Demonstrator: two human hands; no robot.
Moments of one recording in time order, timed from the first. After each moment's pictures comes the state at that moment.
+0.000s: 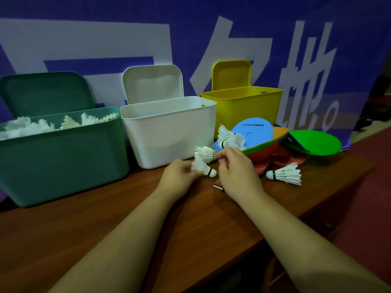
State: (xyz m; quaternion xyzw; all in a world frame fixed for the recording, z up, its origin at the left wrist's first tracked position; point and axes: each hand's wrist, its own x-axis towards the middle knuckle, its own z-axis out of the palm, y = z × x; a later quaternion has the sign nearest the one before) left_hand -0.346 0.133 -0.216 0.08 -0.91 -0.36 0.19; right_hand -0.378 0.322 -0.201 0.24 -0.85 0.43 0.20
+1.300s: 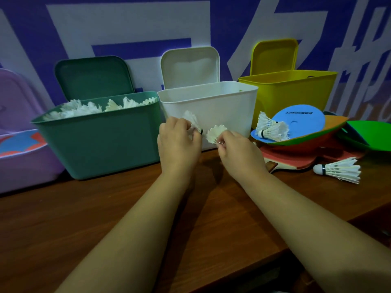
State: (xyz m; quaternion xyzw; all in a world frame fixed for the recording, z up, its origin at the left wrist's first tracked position) left_hand -0.296 0.093 -0.166 0.17 -0.84 -0.15 0.49; right_hand -0.375 0.236 -0.192 0.33 -0.86 0.28 0.26
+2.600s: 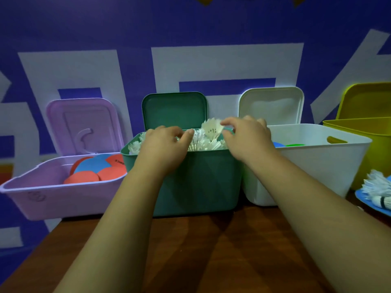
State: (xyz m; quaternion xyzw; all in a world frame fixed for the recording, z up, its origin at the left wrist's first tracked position) left_hand -0.206 -0.126 -0.057 0.27 -0.89 -0.10 0.37; right_hand -0.367 0.010 -0.058 0.37 -0.83 0.34 0.25
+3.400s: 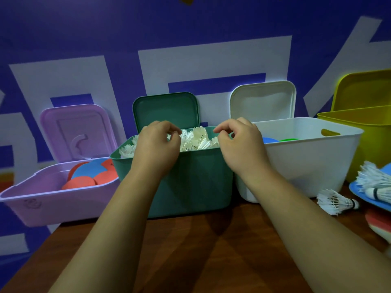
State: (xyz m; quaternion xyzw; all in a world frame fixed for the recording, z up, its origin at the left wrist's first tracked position) left_hand -0.221 -0.111 -0.060 0.24 -0.84 -0.14 0.46; right_hand -0.361 0.030 -0.084 0.39 -0.71 0.54 0.24
